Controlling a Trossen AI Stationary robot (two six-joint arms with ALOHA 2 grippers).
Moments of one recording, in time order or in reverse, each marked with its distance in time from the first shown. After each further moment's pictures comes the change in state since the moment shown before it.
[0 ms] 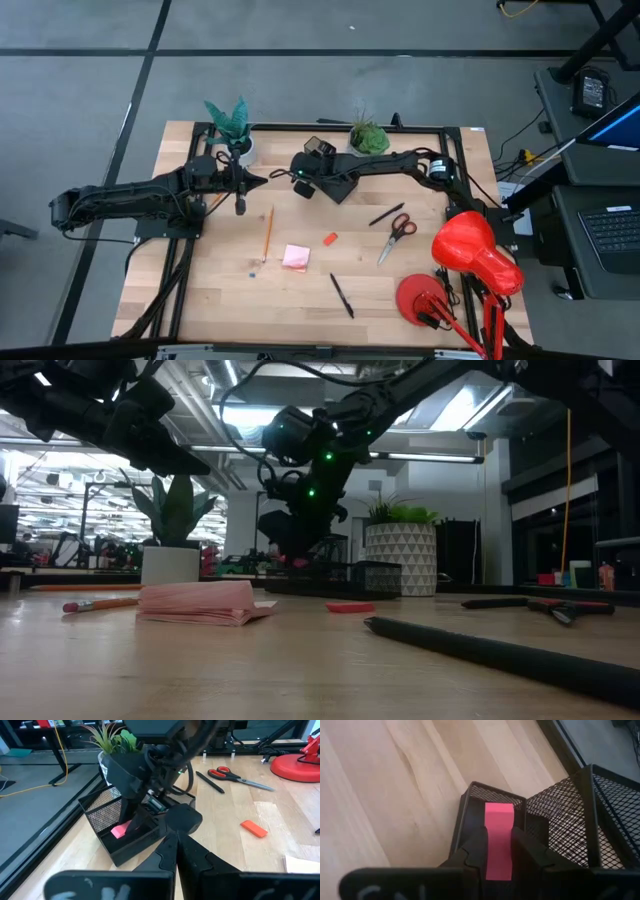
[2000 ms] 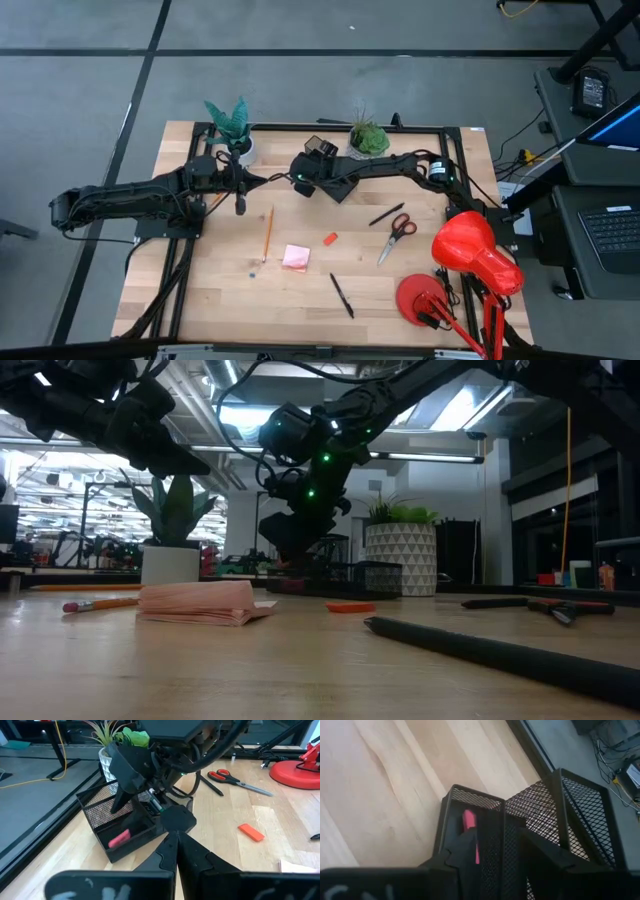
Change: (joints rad) left arm 0.000 0.000 0.000 0.000 0.000 -0.053; right arm 0.029 0.003 0.000 0.000 0.146 -0.001
